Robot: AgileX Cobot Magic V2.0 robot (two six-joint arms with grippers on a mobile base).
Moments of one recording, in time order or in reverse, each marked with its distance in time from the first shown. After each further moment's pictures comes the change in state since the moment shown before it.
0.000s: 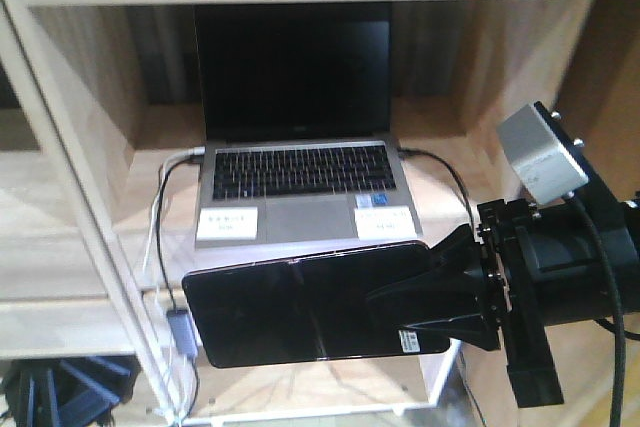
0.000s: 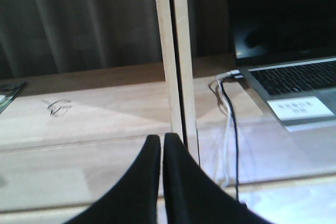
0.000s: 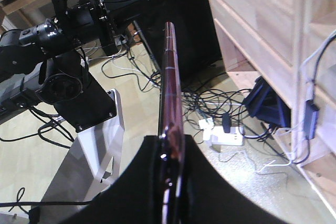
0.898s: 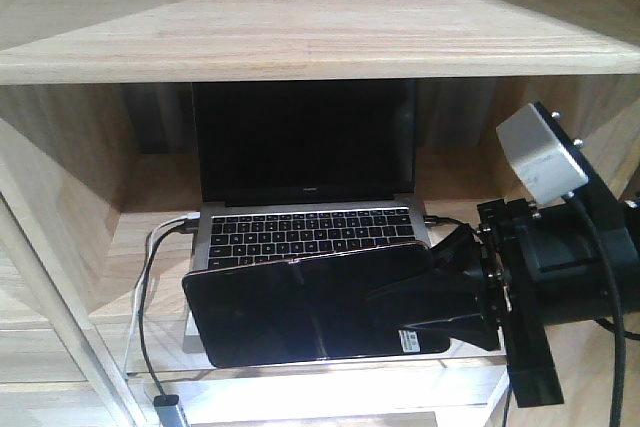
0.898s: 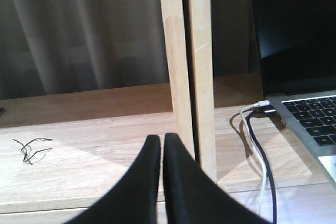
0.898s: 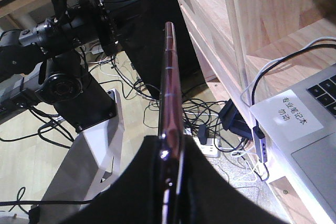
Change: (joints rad) left arm 0.000 0.000 0.000 0.000 0.000 0.000; right arm 0.000 0.000 0.000 0.000 0.000 0.000
